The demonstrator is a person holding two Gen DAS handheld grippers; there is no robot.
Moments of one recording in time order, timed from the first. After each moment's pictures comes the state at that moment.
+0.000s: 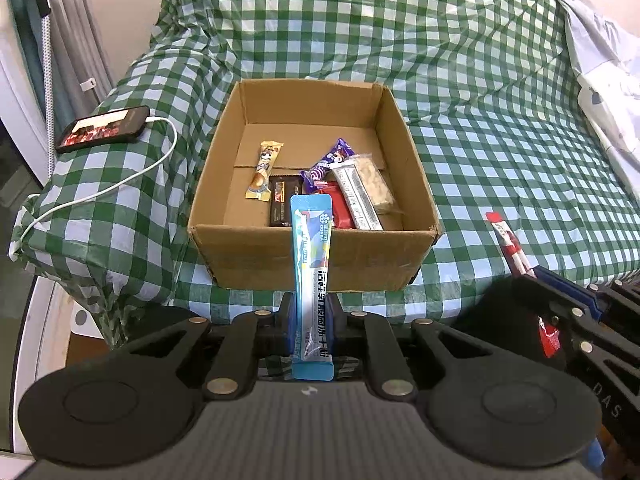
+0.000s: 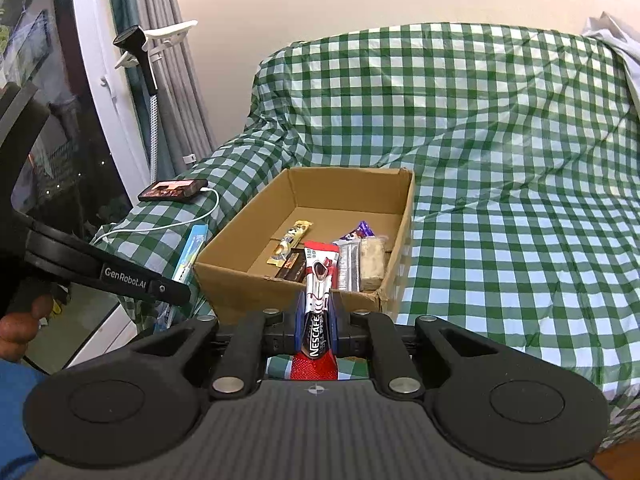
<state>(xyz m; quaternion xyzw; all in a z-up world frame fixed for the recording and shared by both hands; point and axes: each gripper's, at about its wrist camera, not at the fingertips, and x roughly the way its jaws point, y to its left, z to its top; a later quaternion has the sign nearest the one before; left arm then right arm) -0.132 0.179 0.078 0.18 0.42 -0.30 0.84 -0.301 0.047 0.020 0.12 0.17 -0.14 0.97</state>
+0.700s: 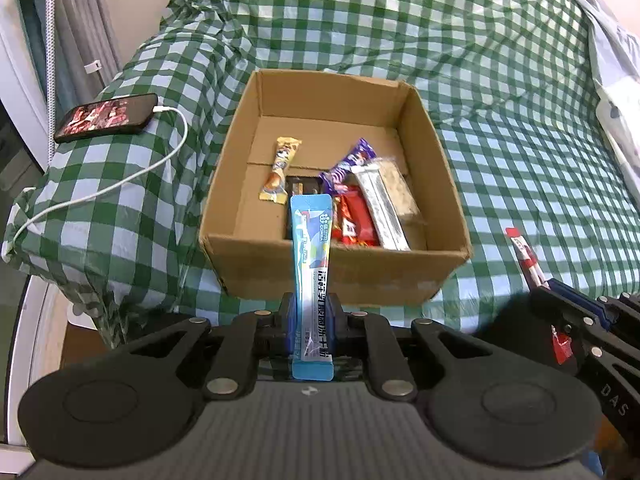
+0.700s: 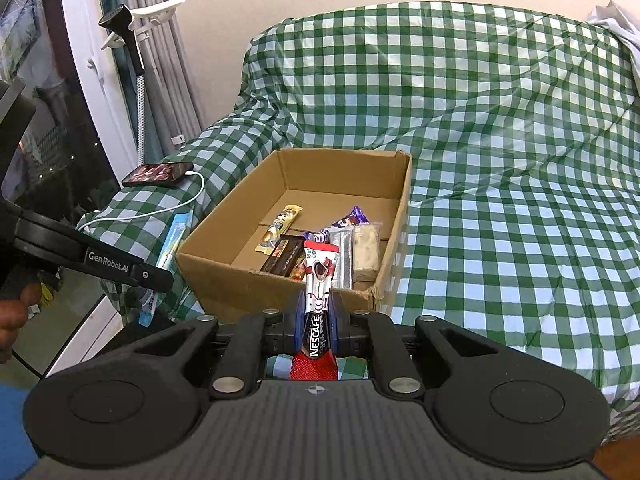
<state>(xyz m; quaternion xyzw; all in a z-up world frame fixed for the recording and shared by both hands) -0.086 0.171 0.069 0.17 0.45 -0.28 0.84 -0.267 0.031 0.018 0.12 0.21 -0.14 0.96</state>
